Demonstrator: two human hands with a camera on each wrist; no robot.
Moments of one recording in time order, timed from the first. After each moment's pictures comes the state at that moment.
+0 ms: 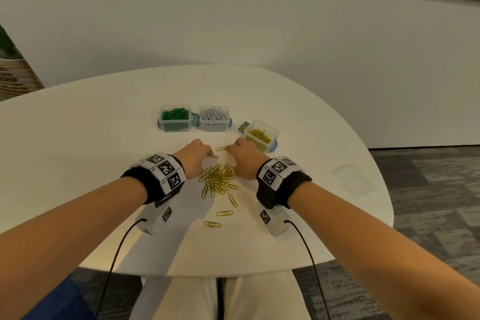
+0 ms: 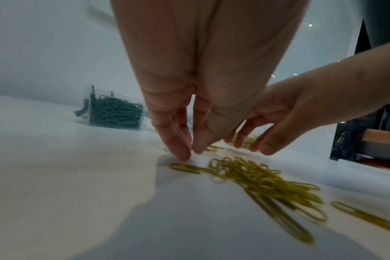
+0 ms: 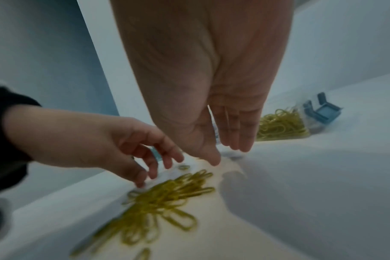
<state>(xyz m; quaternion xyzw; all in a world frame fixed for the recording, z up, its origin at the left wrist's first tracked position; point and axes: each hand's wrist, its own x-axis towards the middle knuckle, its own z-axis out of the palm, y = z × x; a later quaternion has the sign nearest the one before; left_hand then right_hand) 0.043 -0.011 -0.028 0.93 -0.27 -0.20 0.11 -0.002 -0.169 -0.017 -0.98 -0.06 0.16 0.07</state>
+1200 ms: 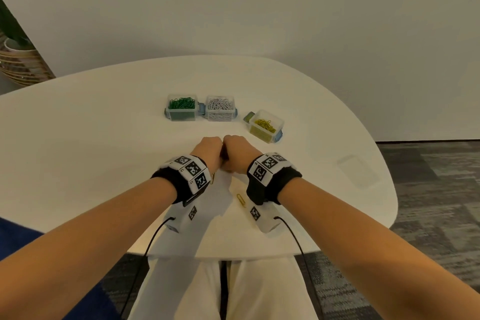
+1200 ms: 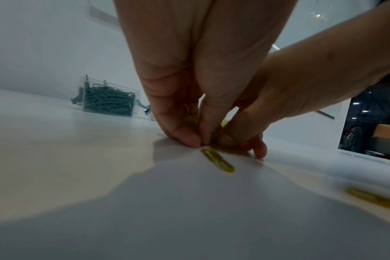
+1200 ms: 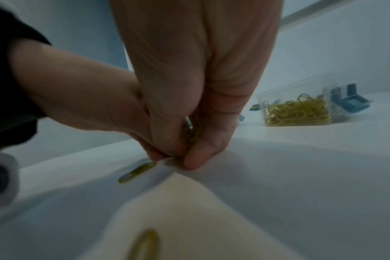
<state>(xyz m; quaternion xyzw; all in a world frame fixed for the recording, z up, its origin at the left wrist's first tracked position) 0.020 -0.037 -0.038 0.96 -0.19 -0.14 0.17 -0.002 -0.143 -0.031 -0.98 -0.04 0.13 0.15</state>
